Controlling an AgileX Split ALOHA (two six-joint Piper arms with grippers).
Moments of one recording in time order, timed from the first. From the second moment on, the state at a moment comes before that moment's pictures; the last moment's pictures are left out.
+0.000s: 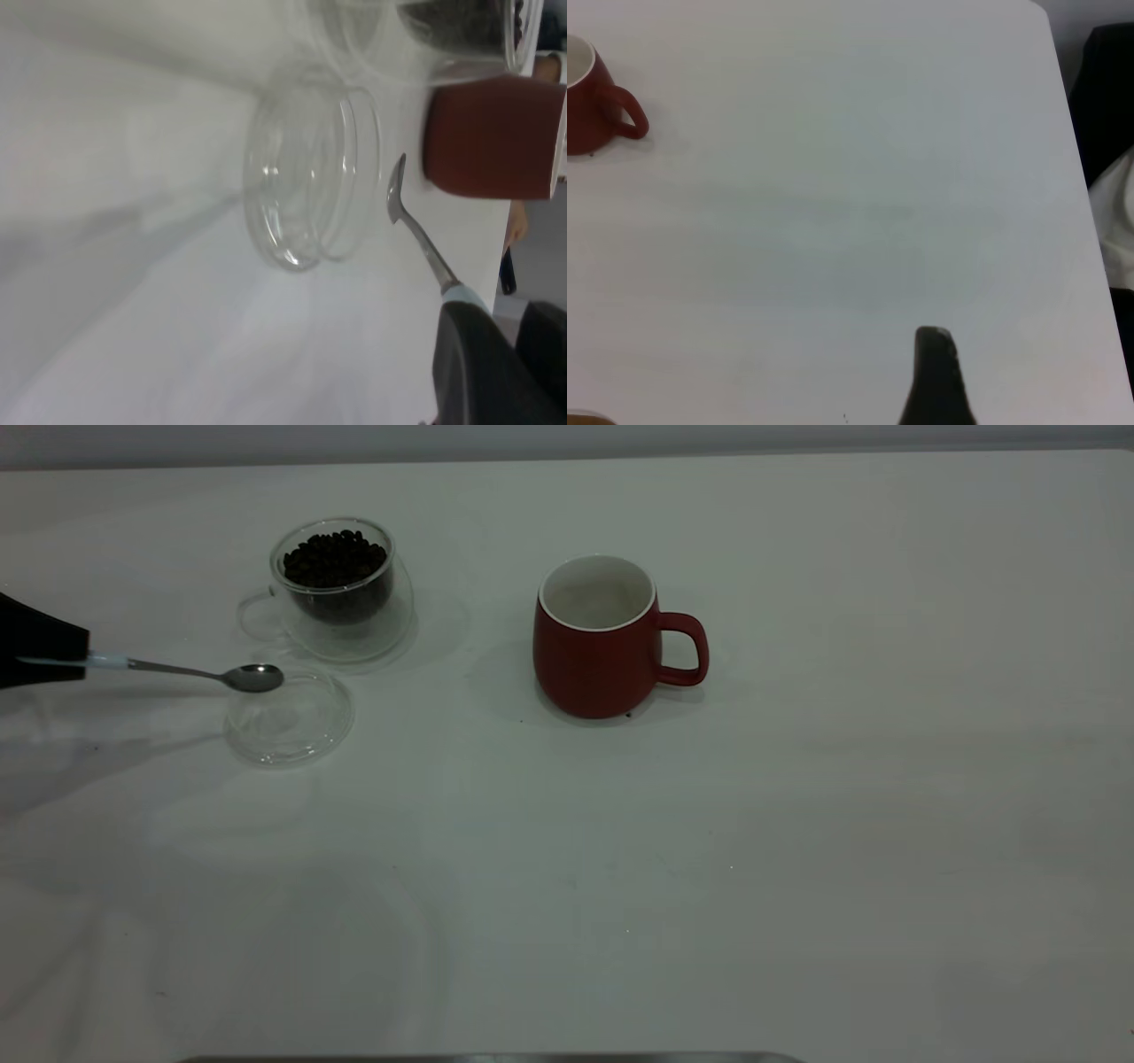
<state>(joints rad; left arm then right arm) 0.54 2.41 -1.15 -1.21 1.03 1.24 -0.05 -0.02 -0.47 0.04 1.13 -0.13</state>
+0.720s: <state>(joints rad) 0.50 2.48 -1.15 -1.29 0.95 1.31 -0.05 -0.02 -0.47 0.04 1.13 -0.13</state>
